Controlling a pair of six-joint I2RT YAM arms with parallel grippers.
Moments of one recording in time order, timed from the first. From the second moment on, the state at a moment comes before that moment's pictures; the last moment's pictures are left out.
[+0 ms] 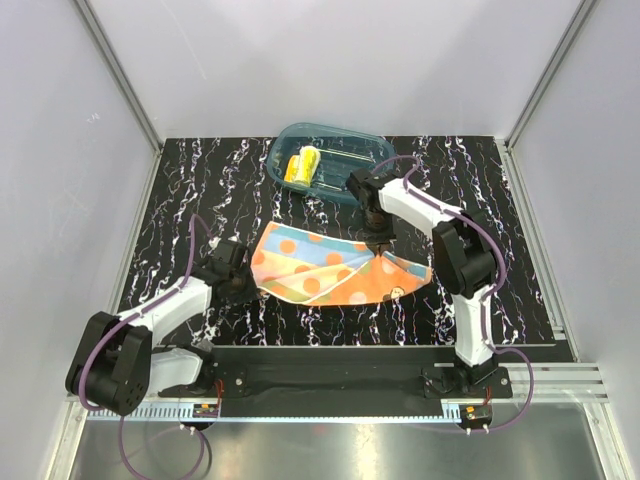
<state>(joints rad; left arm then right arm) -0.36 1.20 0.50 -0.36 0.03 -0.72 0.54 2.09 1.66 -1.08 0.16 0.52</state>
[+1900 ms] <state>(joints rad) -0.36 1.15 0.74 -0.59 -0.01 -0.73 0.55 0.85 0.92 -1.22 -0.03 0.92</state>
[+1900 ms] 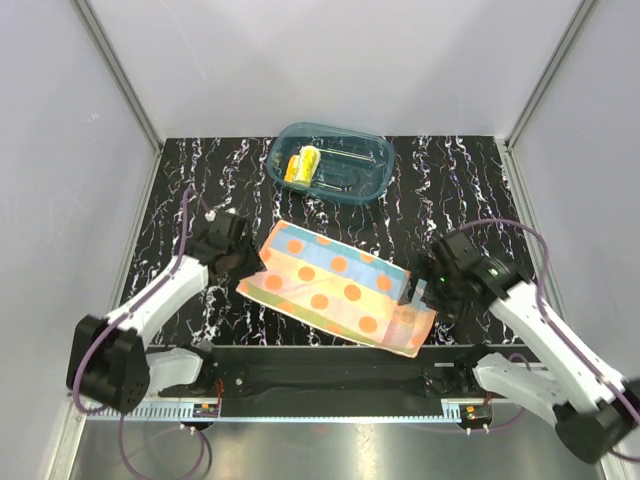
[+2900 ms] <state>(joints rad) -0.36 1.36 0.59 -0.27 0.09 -0.79 0.42 2.03 1.45 -0.89 -0.05 0.56</state>
